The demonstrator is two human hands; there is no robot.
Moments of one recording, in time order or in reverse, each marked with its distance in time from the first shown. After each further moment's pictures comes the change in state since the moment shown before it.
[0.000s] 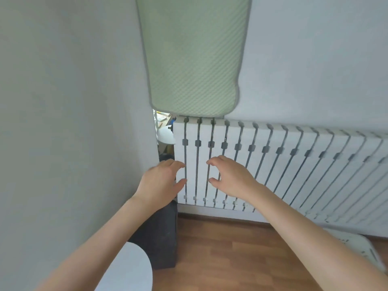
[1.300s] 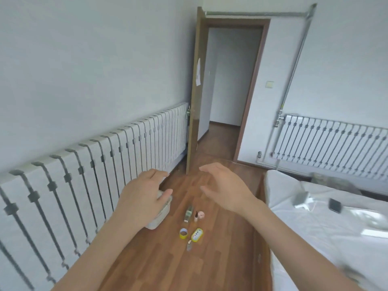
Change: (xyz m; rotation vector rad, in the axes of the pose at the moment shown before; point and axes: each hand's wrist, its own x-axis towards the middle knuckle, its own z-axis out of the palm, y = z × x) left_hand -0.026 0.329 -0.016 -0.538 -0.087 1.117; right_hand -0.404 0.002 -0.110 -0.227 0.551 1.161
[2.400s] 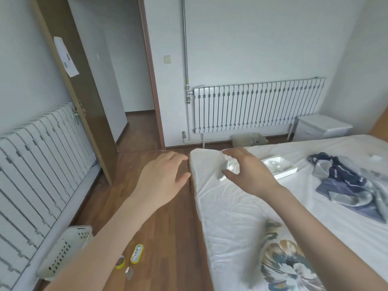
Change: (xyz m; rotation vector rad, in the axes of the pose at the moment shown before) left_hand 0.231 0.341 0.218 -0.146 -0.141 0.563; right_hand -0.103 0.393 -0.127 -0.063 0.252 0.588
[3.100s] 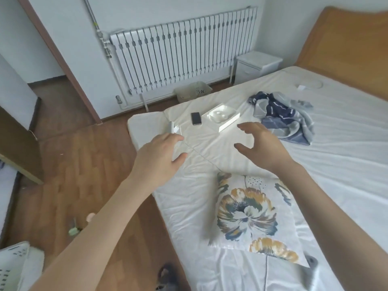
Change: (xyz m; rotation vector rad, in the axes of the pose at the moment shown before) left_hand 0.117 0.127 0.172 -0.224 -0.230 0.253; right_hand -0.051 0.231 -0.028 -0.058 0.104 0.439
